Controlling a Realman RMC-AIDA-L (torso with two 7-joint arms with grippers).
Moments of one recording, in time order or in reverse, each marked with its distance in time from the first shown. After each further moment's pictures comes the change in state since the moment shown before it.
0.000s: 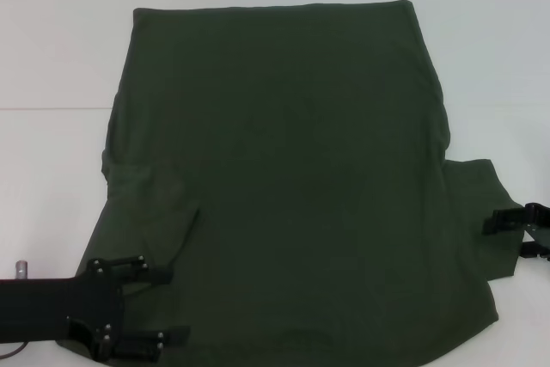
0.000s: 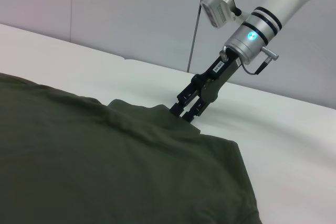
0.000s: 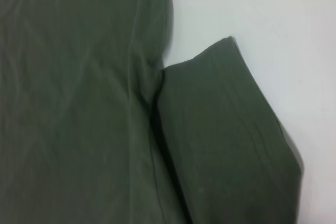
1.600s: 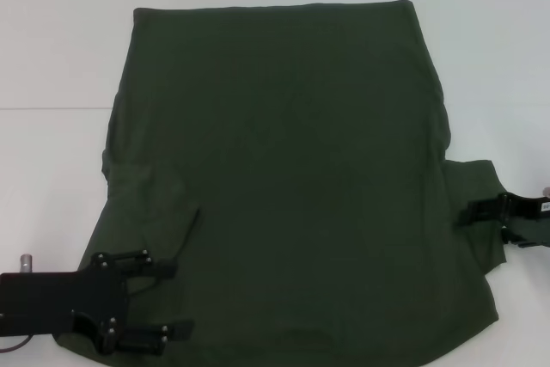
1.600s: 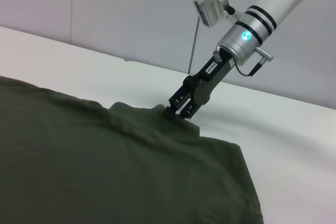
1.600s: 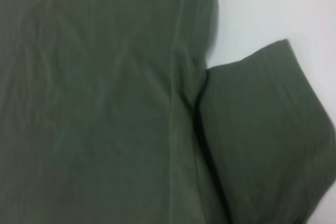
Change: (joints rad) left arm -0.013 -0.002 0.000 0.000 0.000 -0.008 -0.003; right arm 0.048 0.021 -0.001 0.019 0.000 0.020 -0.017
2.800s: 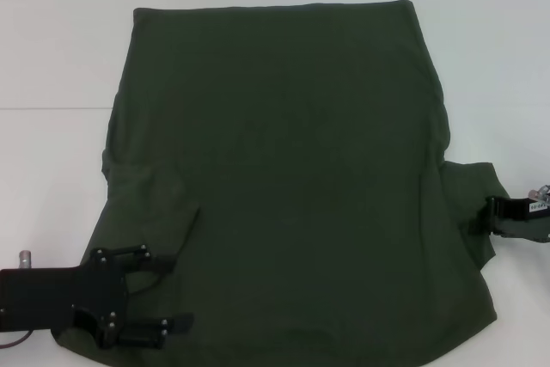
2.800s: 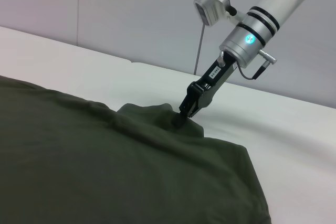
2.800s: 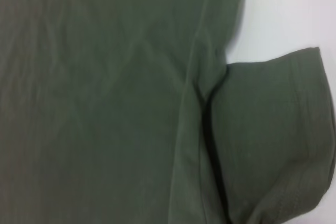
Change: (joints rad) left arm -0.004 -0.001 -0.008 0.000 0.000 -0.012 0.000; right arm 0.011 0.006 -0.091 -0.002 0.000 0.030 -0.022
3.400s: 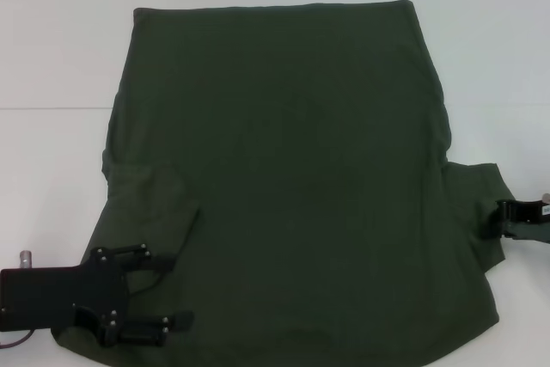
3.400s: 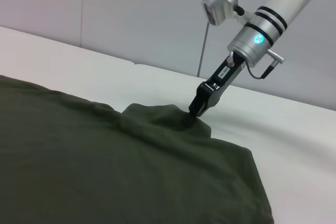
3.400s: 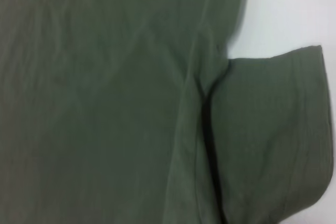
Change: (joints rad) left arm 0.001 0.001 -0.001 -0.012 -0.007 -0.010 0.000; right arm -0.017 -0.013 0.000 -0.034 0.000 -0.056 -0.039
